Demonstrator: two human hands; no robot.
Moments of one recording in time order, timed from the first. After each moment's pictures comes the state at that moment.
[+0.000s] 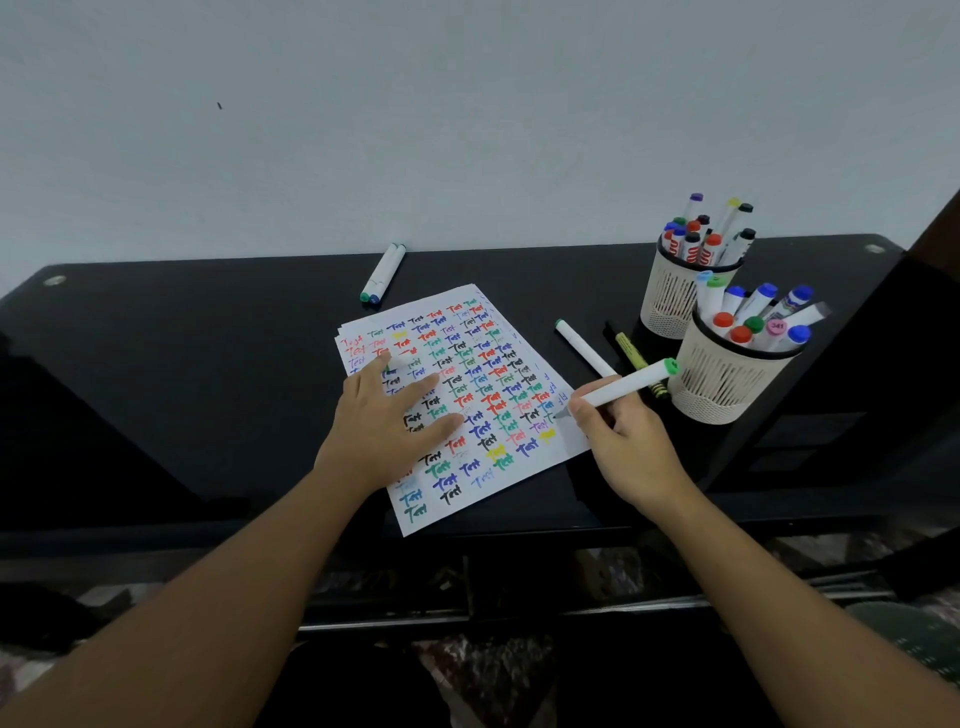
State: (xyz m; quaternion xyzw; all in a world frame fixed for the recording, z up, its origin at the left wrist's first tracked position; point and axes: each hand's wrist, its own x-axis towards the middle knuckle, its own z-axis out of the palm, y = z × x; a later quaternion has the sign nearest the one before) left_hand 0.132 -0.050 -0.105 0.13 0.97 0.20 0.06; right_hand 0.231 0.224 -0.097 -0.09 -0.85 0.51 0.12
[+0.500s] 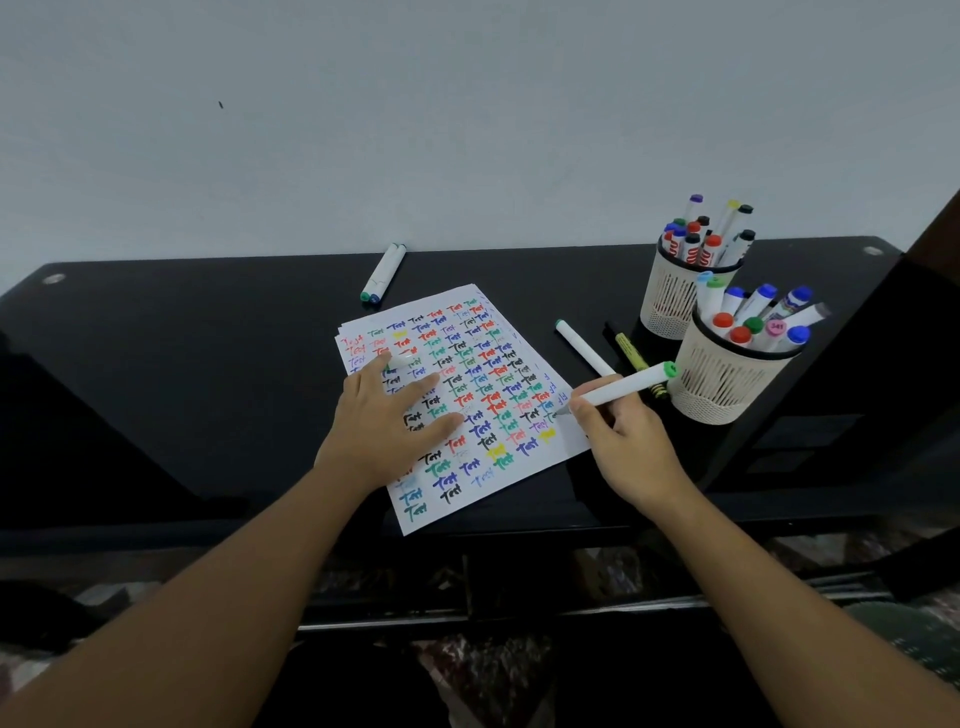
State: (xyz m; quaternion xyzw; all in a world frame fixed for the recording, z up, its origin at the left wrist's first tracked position) left_hand 0.132 -0.051 -0.107 0.13 0.97 0.21 0.05; right_hand 0.230 0.223 -0.097 -0.09 -0.85 0.50 0.12
